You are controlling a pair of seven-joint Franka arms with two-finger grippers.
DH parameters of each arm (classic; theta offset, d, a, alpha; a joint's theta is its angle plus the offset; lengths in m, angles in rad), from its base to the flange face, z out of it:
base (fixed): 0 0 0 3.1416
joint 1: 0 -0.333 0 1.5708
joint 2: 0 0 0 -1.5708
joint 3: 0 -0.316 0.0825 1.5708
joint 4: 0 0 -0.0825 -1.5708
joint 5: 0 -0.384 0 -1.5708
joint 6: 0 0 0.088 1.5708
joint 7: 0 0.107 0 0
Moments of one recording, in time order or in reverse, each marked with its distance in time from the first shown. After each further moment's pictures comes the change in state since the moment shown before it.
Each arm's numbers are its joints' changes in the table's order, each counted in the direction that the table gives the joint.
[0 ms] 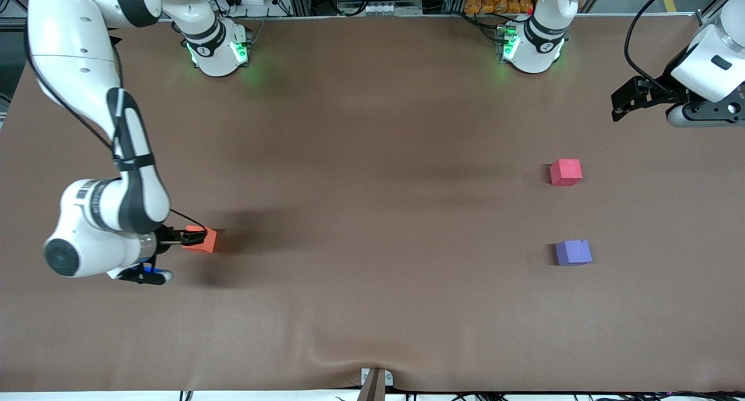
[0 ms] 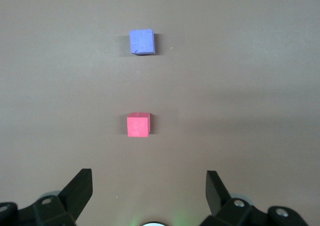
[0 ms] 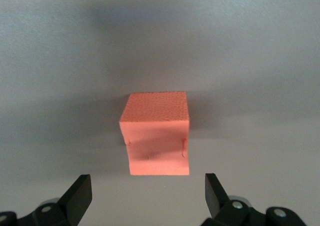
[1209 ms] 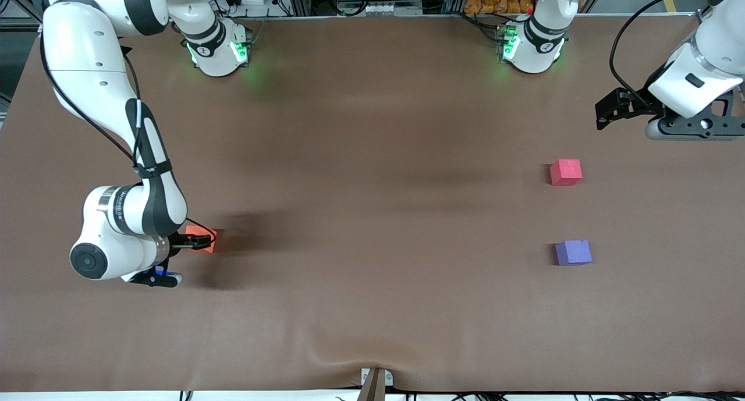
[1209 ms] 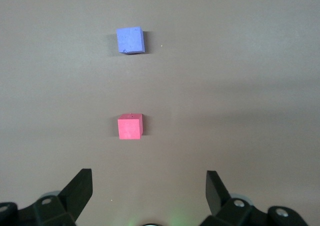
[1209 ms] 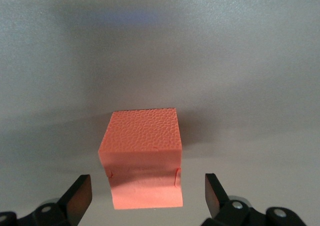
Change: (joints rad) left arm 0.003 0.029 0.027 0.015 0.013 0.023 0.000; right arm -0.007 0.051 0.000 0.000 0.046 0.047 0.041
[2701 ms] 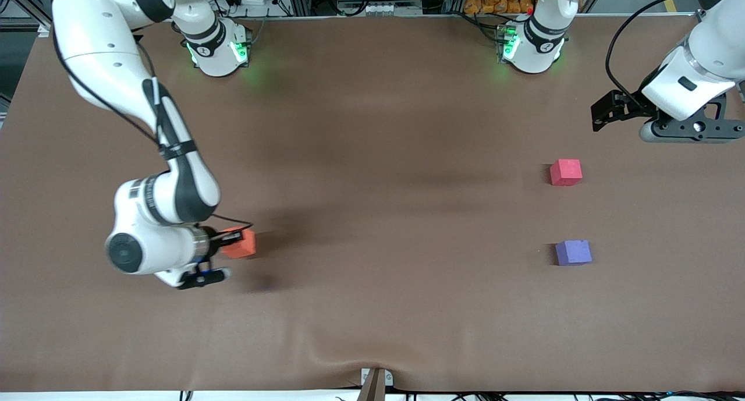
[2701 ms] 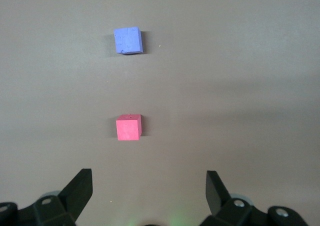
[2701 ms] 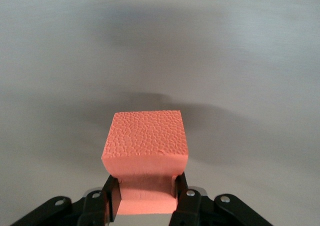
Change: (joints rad) left arm 0.000 0.004 0.004 0.007 0.000 0.009 0.000; right arm -0.035 -0.029 -0.207 -0.051 -0.008 0.019 -0.168
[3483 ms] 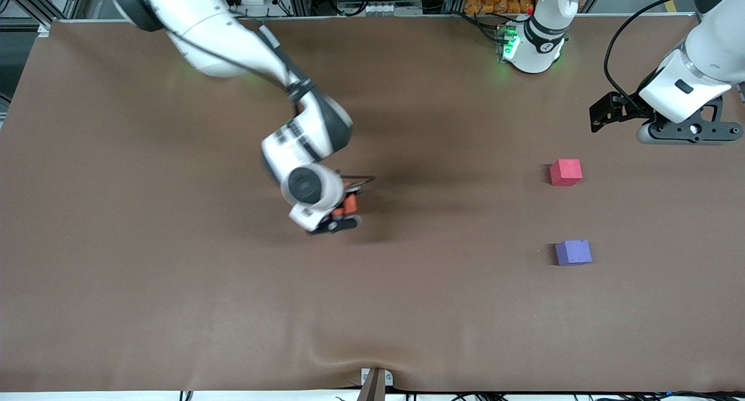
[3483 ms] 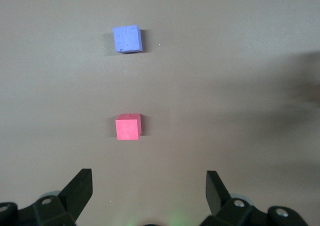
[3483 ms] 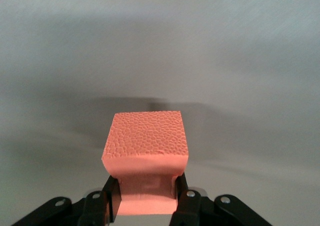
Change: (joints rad) left arm 0.000 0.003 0.000 0.008 0.000 0.006 0.000; right arm -0.435 0.007 -0.020 0.002 -0.007 0.060 0.572
